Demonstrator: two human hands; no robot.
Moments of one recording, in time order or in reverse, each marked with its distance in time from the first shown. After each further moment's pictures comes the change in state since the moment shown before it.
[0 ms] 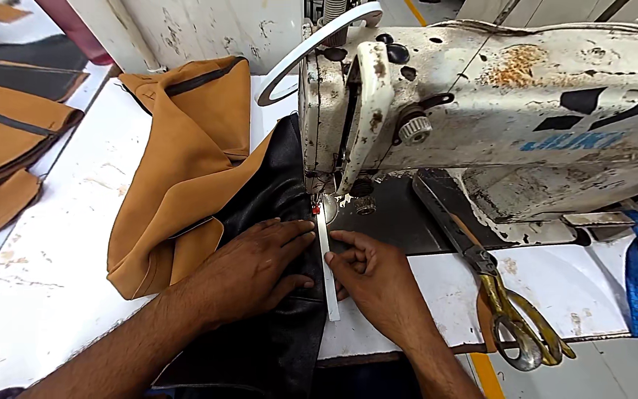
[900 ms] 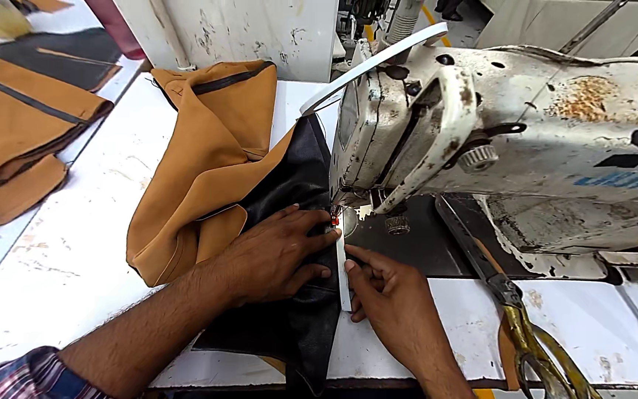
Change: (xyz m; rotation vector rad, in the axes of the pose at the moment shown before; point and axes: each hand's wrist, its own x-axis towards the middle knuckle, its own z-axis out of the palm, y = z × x) left_hand 0.020 -0.020 -0.002 -0.047 -0.056 -0.020; right_hand 0.002 0.005 0.005 -0.050 0.025 -0.021
